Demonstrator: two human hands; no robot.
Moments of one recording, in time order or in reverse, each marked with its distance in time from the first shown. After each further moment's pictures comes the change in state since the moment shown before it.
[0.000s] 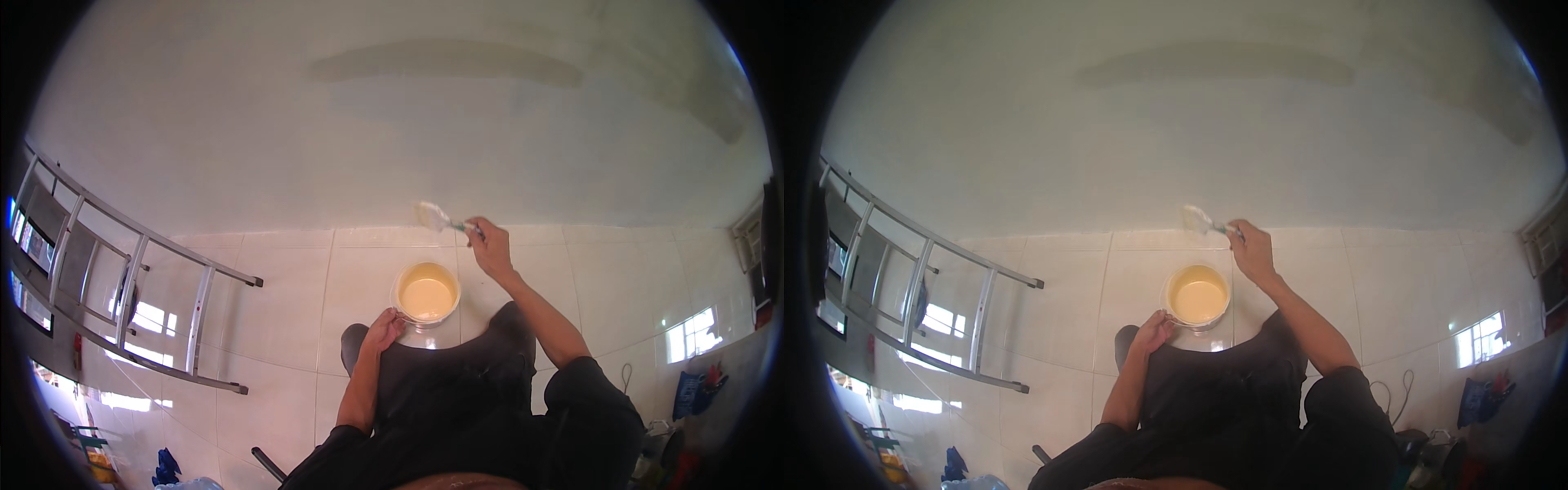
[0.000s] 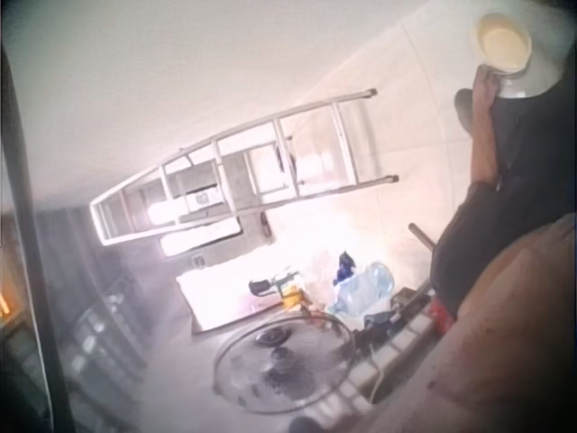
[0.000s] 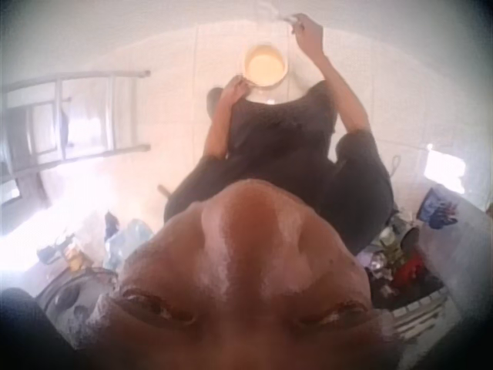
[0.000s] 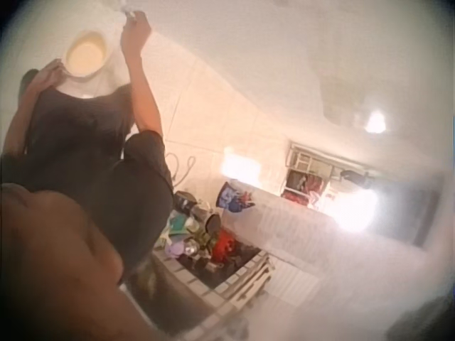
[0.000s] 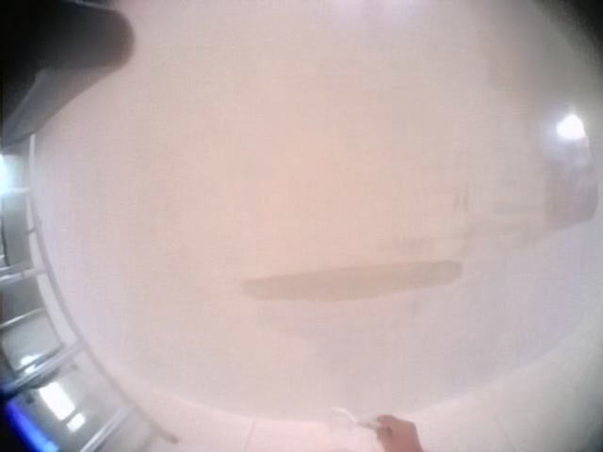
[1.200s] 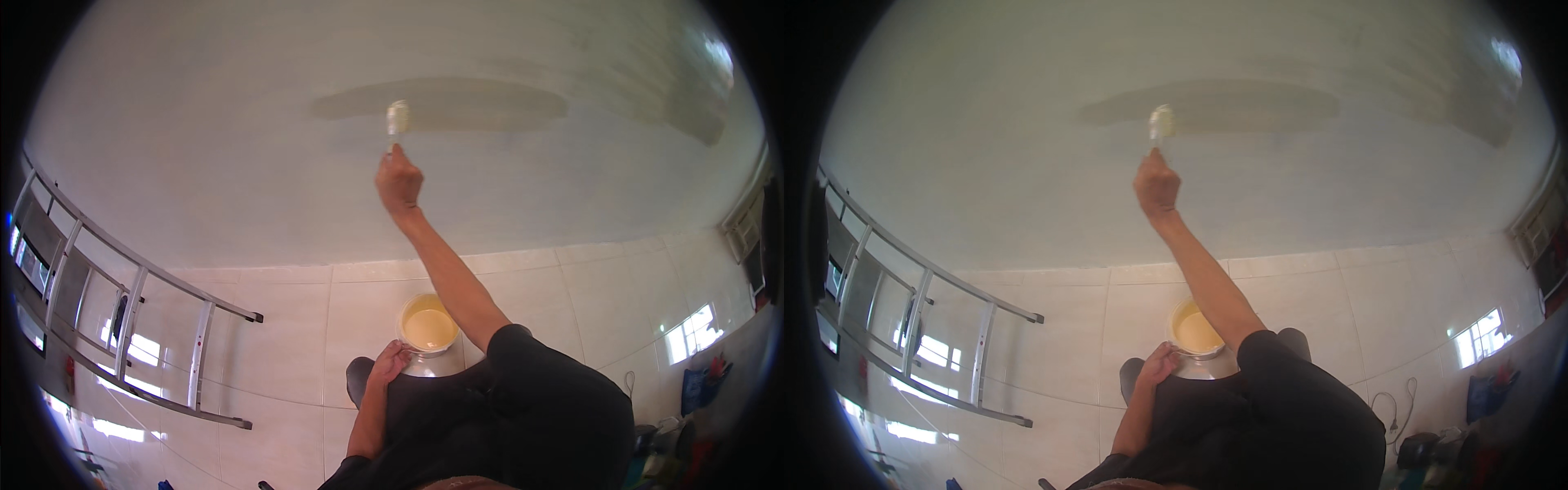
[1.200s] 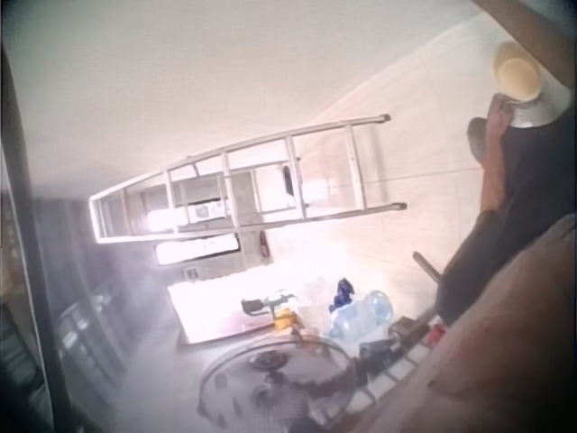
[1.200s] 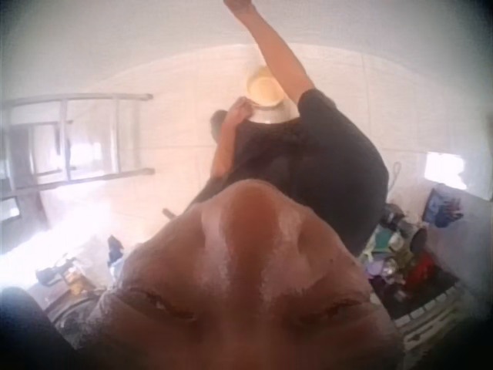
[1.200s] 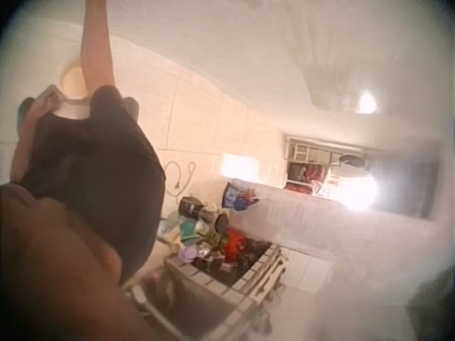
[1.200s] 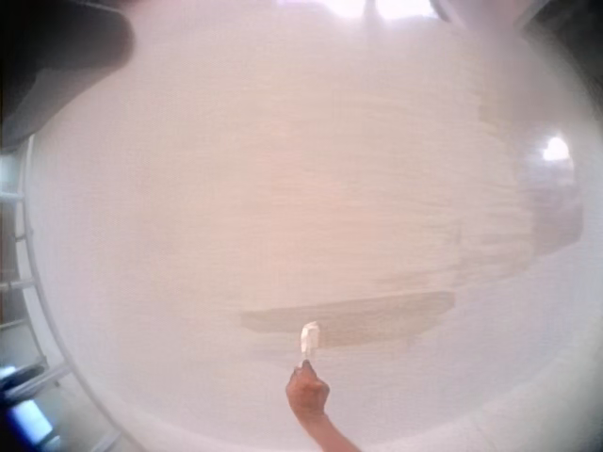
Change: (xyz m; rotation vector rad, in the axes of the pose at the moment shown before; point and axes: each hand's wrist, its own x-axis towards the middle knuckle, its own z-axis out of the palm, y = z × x) left_hand -0.001 -0.001 -0.007 -0.078 -0.083 0.009; right_hand 0.184 -0.117 0.143 -0.280 0.645 -0.425
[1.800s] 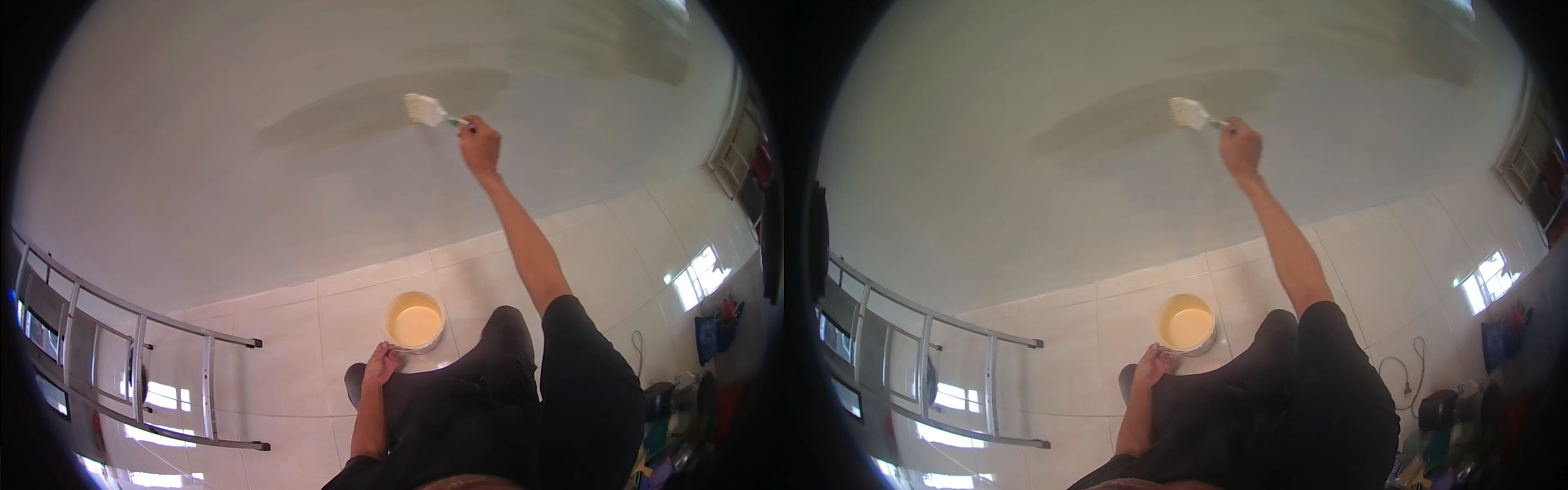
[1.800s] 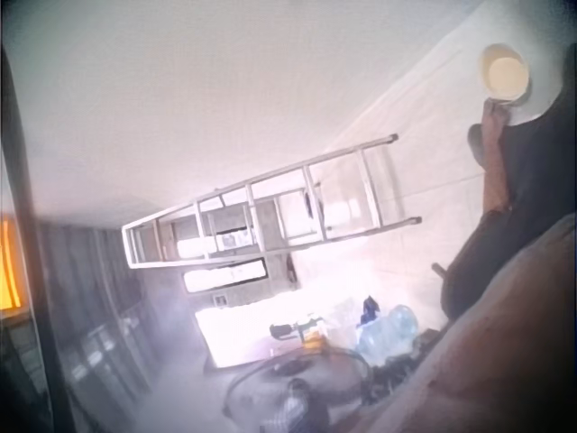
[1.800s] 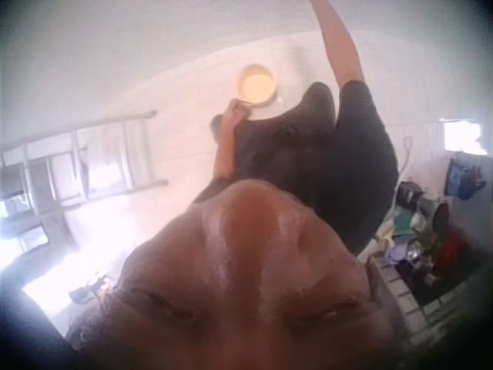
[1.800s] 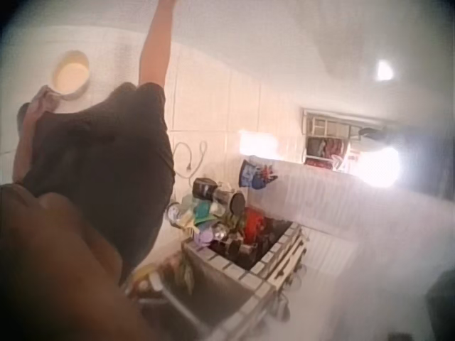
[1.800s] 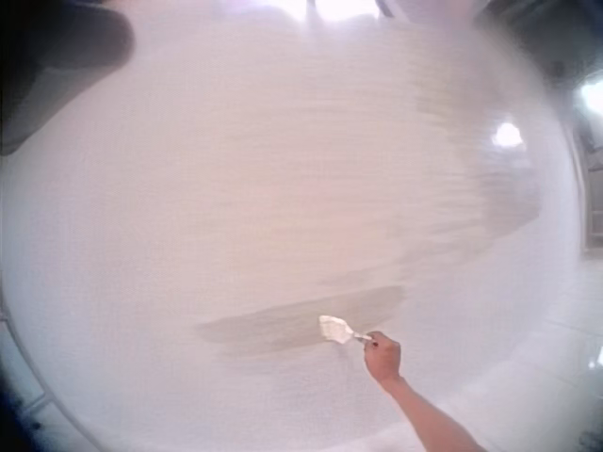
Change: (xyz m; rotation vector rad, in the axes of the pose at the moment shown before) left_hand 0.003 0.000 -0.008 0.046 0.079 -0.009; right_hand 0.079 0.204 -0.161 -0.062 0.104 0.200
